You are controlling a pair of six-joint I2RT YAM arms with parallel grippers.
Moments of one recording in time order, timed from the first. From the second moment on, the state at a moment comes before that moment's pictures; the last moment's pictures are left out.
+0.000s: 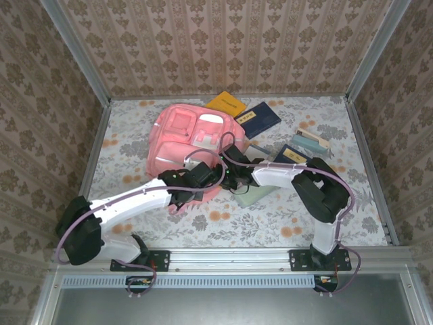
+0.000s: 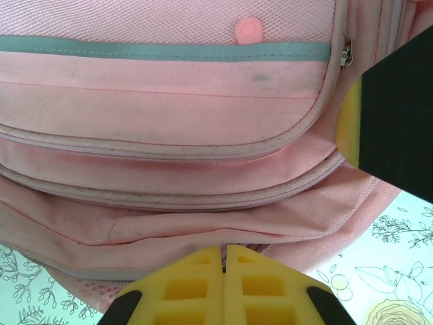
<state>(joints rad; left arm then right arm) -0.97 1.33 0.91 -0.80 -0.46 -0.66 0.74 1.87 1.10 -0.11 -0.29 1.07</state>
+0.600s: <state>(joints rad) -0.69 1.16 0.80 -0.87 -0.51 -0.72 0.61 1.77 1.08 -0.17 -0.34 1.00</state>
